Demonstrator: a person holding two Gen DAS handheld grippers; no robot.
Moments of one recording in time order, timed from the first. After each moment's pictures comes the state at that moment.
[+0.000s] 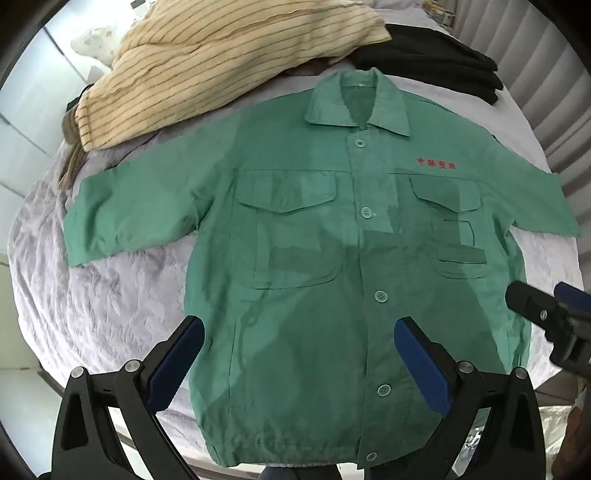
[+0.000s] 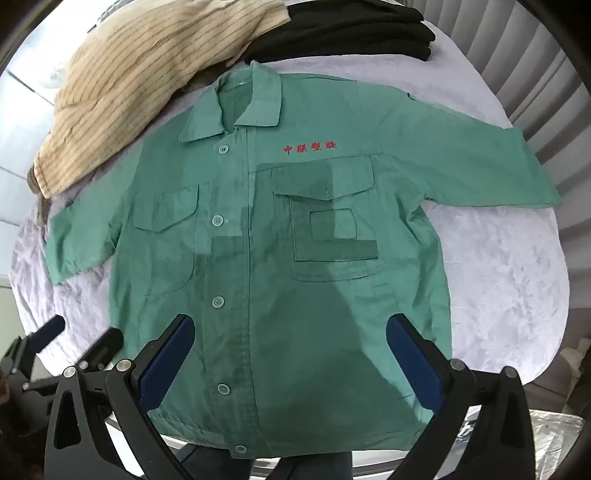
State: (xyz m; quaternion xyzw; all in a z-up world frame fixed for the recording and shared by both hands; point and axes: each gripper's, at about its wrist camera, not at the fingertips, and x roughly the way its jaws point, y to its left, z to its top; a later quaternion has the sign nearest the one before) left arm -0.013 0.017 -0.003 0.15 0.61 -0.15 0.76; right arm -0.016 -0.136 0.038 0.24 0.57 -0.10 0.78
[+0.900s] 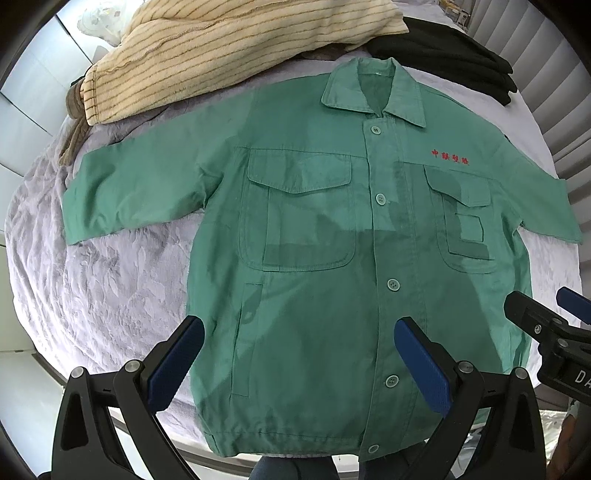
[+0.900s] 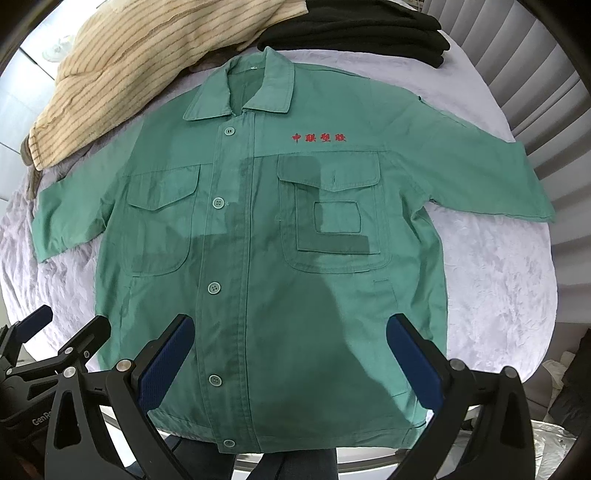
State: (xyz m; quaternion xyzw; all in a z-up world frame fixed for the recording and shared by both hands) left arm -0.011 0.028 -0.014 0.13 0.63 -0.14 0.75; right arm -0.010 -0.121 0.031 0.20 0.59 -0.10 0.78
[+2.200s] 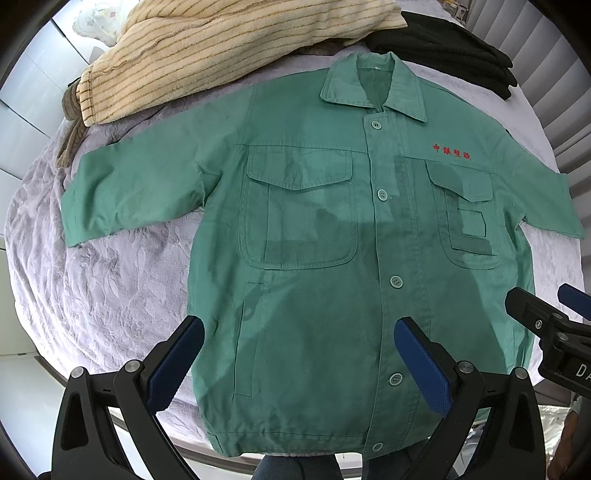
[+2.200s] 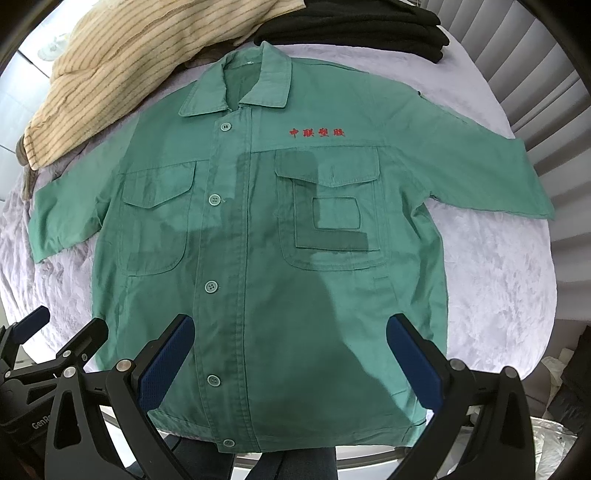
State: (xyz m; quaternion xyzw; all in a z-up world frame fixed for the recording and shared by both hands) left arm -0.013 0.030 -0.018 0.14 0.64 -0.14 0.75; right arm -0.010 -0.120 0.026 0.20 0.59 -0.11 0.77
